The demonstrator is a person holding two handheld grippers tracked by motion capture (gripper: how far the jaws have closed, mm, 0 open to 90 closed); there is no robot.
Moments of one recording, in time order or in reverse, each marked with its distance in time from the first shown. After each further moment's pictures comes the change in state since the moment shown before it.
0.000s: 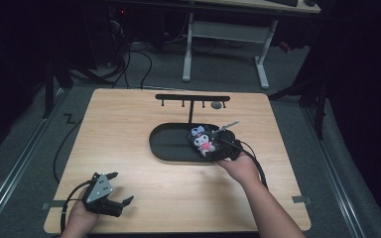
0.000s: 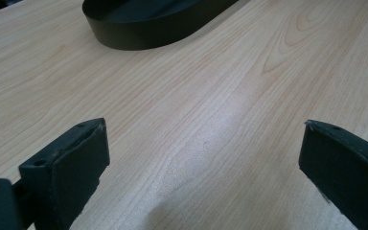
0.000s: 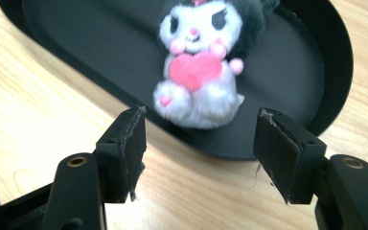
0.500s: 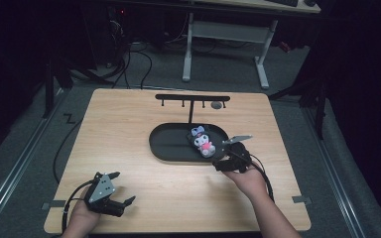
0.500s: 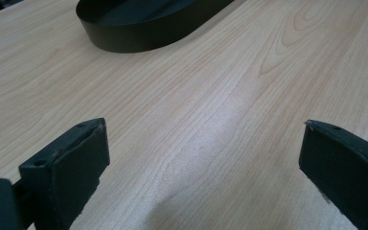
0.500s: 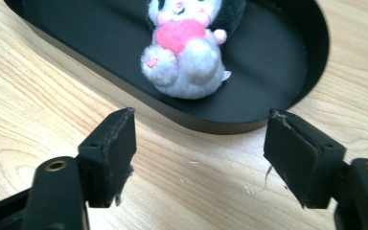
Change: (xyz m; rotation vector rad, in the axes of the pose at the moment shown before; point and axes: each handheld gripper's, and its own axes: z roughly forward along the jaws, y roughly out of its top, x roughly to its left) left arm -0.001 0.003 0.004 -0.007 0.000 0.005; right arm -0.006 -0.045 -0.005 -0.147 -0.015 0.010
